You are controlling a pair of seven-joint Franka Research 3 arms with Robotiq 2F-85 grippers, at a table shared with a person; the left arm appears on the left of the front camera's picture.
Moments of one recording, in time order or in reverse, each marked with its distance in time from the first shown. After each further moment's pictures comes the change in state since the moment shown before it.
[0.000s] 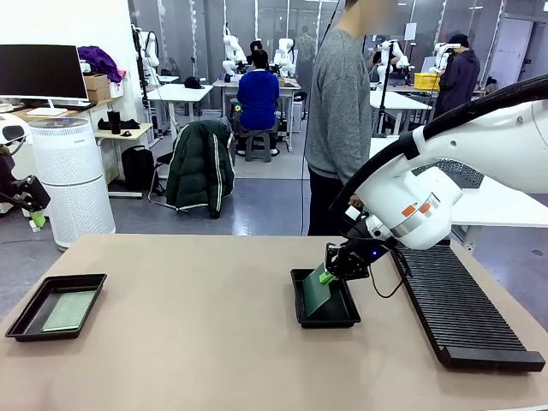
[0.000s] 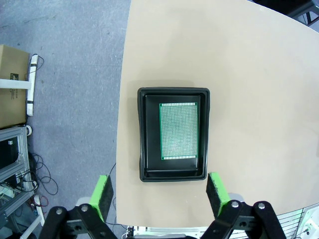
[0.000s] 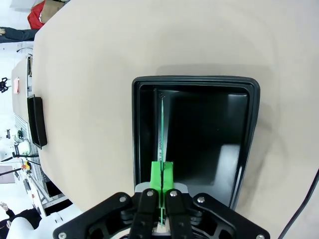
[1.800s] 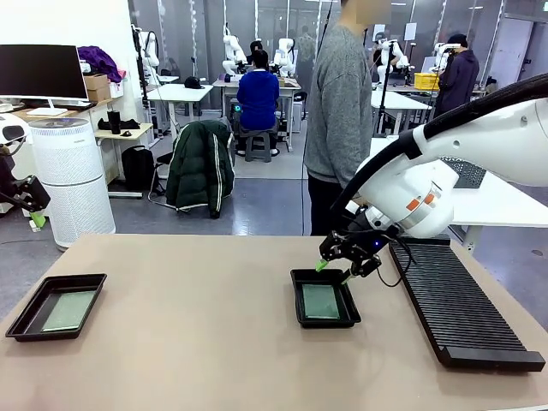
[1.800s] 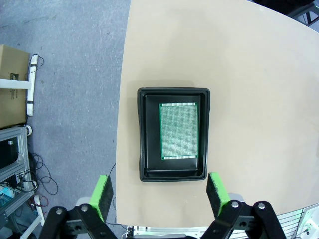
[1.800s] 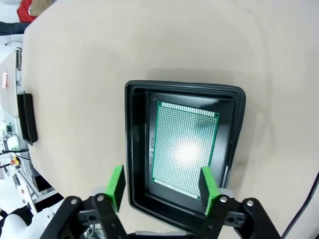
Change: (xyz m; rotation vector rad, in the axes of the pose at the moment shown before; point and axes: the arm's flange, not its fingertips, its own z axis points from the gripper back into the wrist) left arm 0.000 0.000 0.000 0.000 0.000 0.000; right arm 0.018 0.010 0.014 -0.081 0.047 0.028
